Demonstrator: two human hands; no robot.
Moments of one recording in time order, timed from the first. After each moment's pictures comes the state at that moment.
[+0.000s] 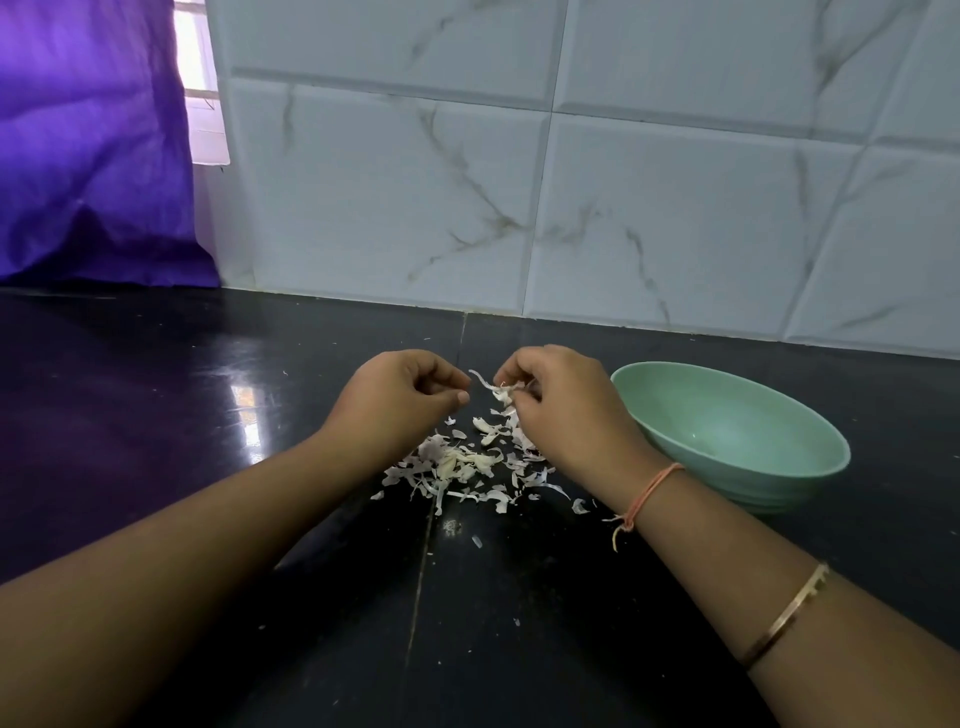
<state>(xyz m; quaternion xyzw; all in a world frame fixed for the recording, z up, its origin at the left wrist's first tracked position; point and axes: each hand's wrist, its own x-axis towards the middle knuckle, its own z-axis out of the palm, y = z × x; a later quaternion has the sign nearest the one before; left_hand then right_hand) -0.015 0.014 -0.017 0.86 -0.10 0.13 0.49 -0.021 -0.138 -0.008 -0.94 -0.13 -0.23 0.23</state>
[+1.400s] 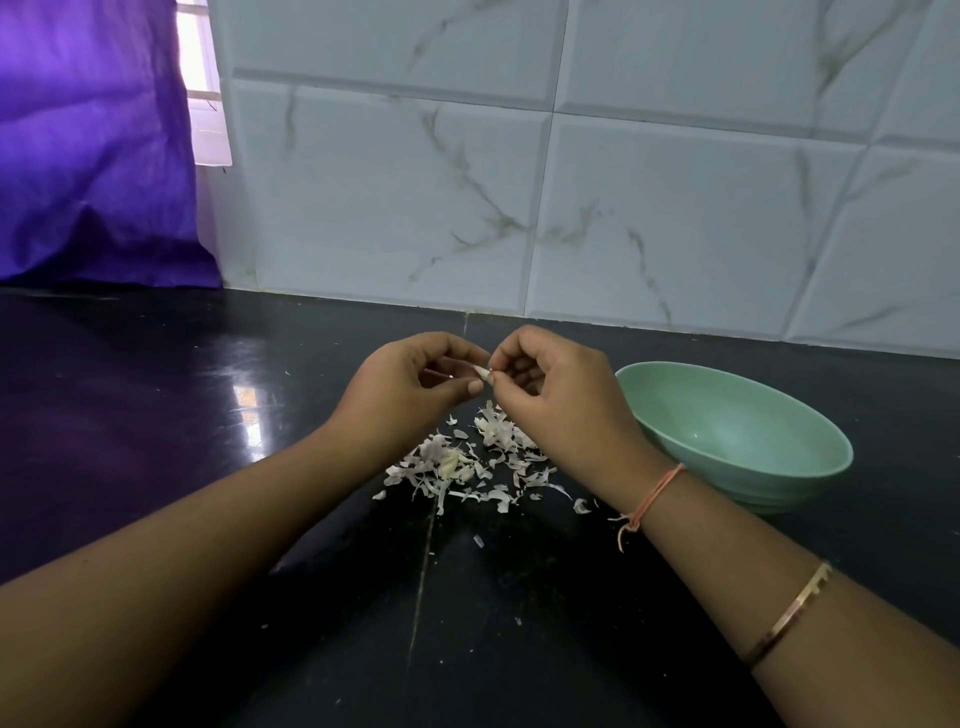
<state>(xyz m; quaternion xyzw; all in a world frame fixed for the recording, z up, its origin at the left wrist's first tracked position) -0.014 0.013 -0.015 0.81 -0.18 0.15 0.54 -0.026 -0.135 -0.008 -0.86 -0.21 -0.28 0.38</state>
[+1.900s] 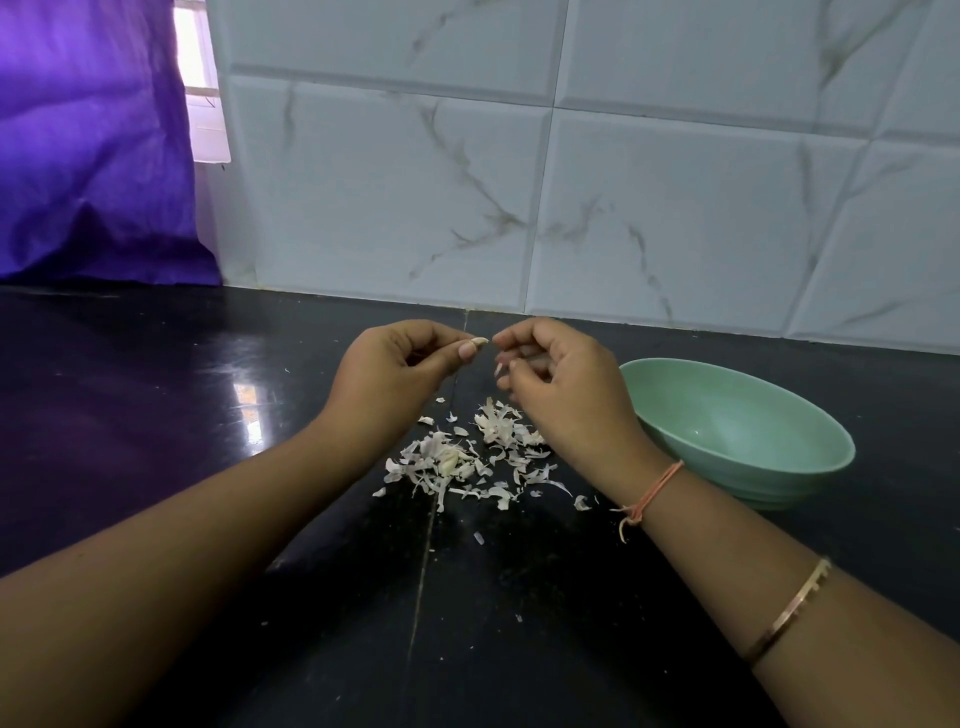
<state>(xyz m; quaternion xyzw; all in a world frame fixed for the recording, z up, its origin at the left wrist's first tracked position) -0.010 0.014 -0.013 0.77 -0.16 0.20 0.59 -0.023 -0.133 -0.010 -0.83 -0.15 -0.26 0.48</state>
